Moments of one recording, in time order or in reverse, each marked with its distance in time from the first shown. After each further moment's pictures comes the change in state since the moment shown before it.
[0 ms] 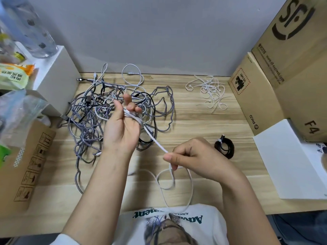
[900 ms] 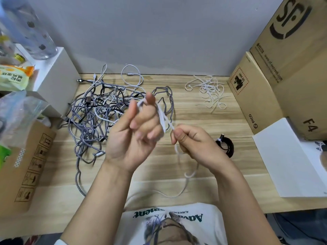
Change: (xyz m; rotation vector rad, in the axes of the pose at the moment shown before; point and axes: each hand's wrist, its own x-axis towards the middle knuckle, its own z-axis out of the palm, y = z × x) left_hand -0.034 0.001 0.024 -0.191 -0.586 -0.479; right_hand 0.013 0.006 0.002 0.383 0.187 0.009
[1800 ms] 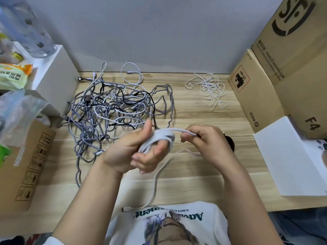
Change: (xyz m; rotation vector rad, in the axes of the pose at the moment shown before) left_hand -0.013 0.003 -0.017 0.294 -0.174 -0.640; right_hand 0.000 0.023 -0.021 -0.493 0.211 -0.001
